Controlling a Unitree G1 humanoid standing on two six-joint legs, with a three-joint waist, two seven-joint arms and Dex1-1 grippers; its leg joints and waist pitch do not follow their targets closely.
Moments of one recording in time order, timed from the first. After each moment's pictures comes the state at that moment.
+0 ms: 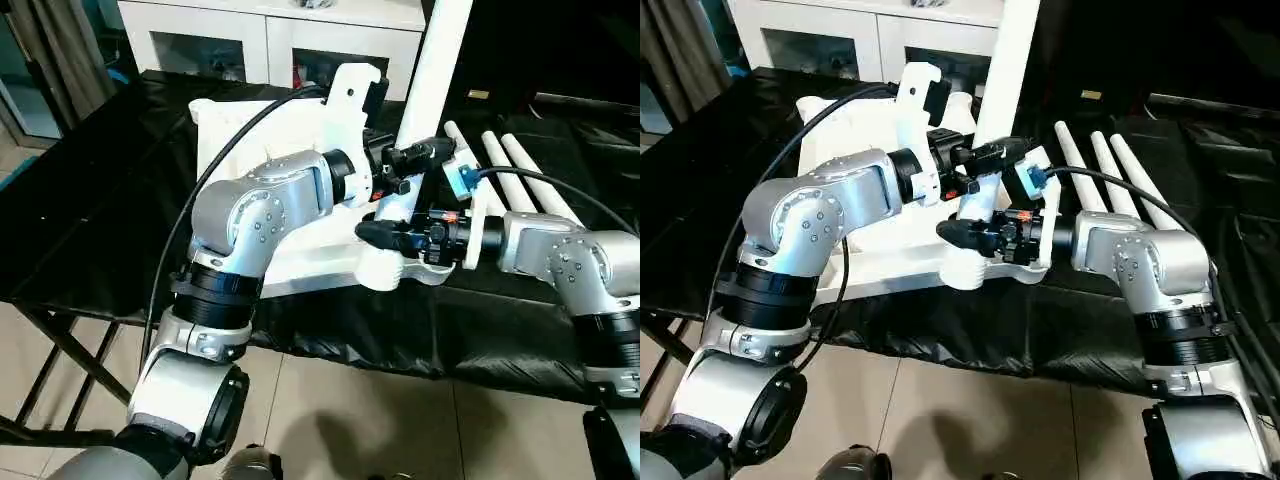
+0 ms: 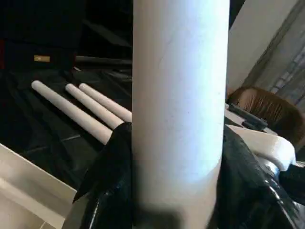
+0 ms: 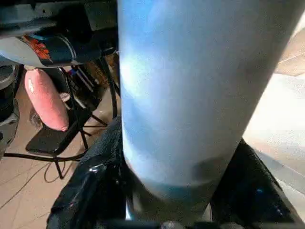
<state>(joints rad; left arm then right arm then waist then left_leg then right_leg) -0.91 0.00 -0.04 0.13 -0.56 0.90 -0.38 -0.65 -0.48 0.05 0.16 0.63 0.94 0.99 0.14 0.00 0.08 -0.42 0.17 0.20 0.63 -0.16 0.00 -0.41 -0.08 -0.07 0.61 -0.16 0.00</state>
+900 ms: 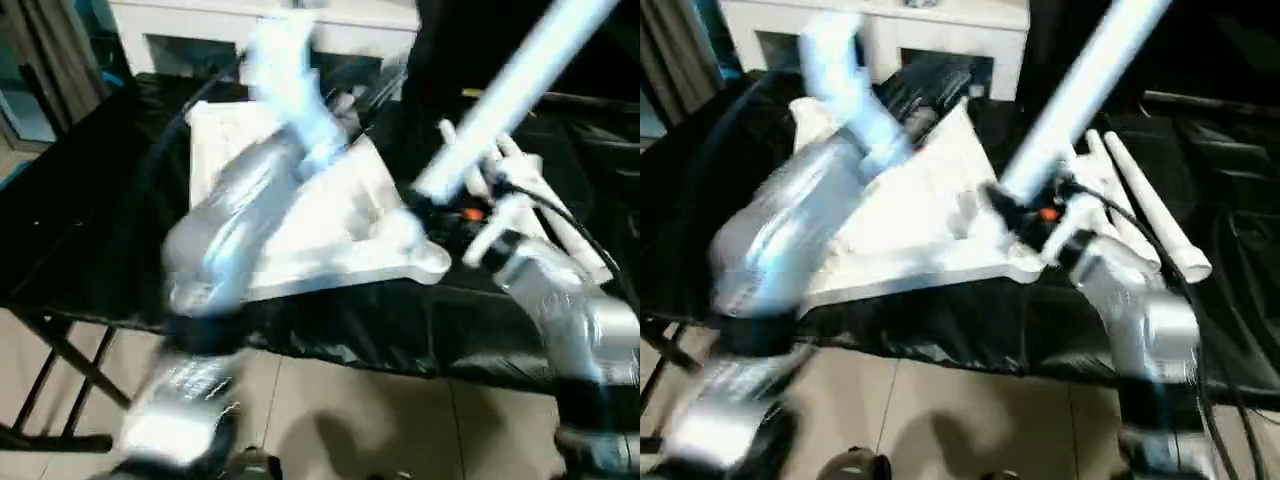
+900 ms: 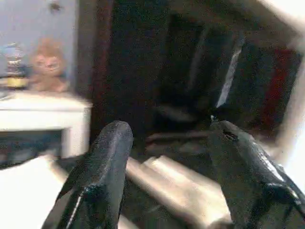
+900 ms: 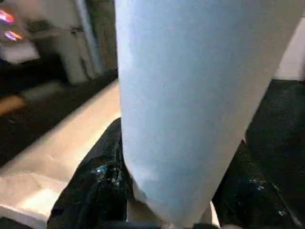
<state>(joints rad) -0.63 0.08 -0.01 -0.13 -0.33 0.49 -0.29 -0.37 -0.28 -0.13 -0.12 0.42 0.60 0.46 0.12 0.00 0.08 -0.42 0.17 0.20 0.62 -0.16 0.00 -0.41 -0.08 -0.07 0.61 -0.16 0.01</state>
